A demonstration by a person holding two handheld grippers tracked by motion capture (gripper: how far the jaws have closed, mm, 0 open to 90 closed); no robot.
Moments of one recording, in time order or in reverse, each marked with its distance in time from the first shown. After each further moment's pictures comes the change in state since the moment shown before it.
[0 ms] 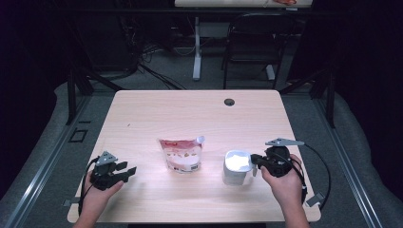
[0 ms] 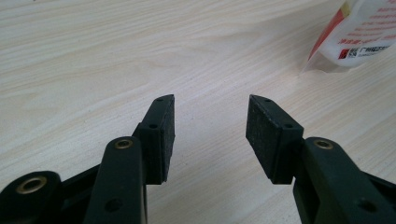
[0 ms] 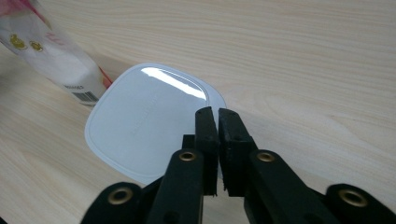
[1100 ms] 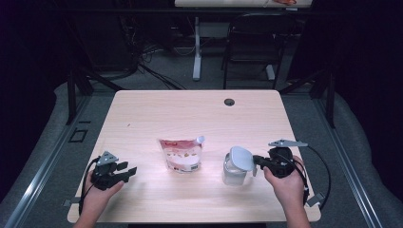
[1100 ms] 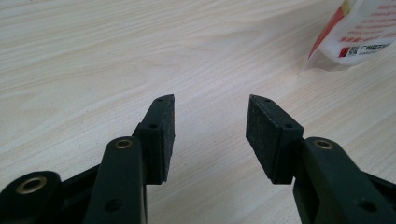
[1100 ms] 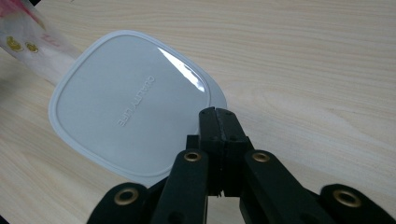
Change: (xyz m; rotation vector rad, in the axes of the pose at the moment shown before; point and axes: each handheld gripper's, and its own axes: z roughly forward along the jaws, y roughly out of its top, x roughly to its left) left arm 0.000 0.000 0.001 0.004 0.001 0.005; right arm -0.007 -0.006 0.000 -0.009 0.013 0.035
